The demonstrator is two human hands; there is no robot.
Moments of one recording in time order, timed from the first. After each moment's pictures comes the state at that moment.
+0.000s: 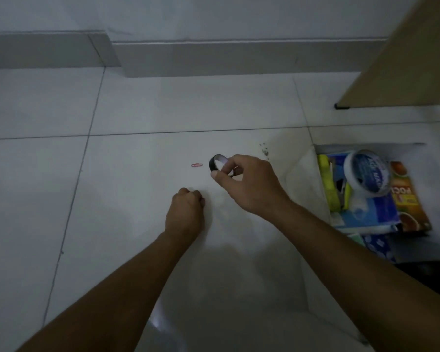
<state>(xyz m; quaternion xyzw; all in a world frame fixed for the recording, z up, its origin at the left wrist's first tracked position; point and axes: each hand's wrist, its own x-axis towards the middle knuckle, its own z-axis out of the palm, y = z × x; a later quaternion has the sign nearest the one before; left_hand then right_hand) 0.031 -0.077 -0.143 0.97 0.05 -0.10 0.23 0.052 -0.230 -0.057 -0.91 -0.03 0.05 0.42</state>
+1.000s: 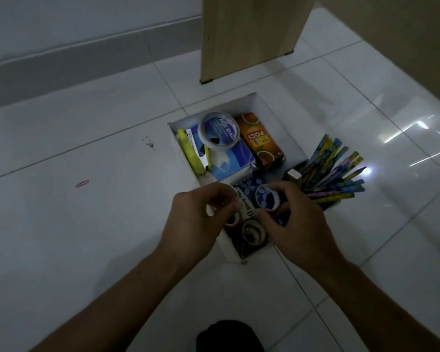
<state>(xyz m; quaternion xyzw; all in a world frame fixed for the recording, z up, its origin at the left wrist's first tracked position) -0.059 -0.241 -0.009 0.82 -0.26 -0.14 0.49 -0.157 -0.413 -0.029 -0.91 0.21 -0.07 0.35</state>
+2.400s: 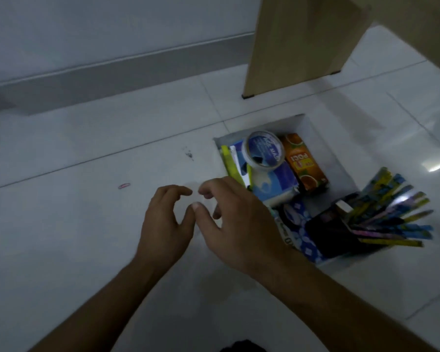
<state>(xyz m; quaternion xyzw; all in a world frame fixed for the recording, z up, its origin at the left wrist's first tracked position) -0.013 -0.173 -0.046 0.91 -0.13 -0.03 0.40 -0.059 -0.305 0.008 -0.93 0.01 -0.08 0.35</state>
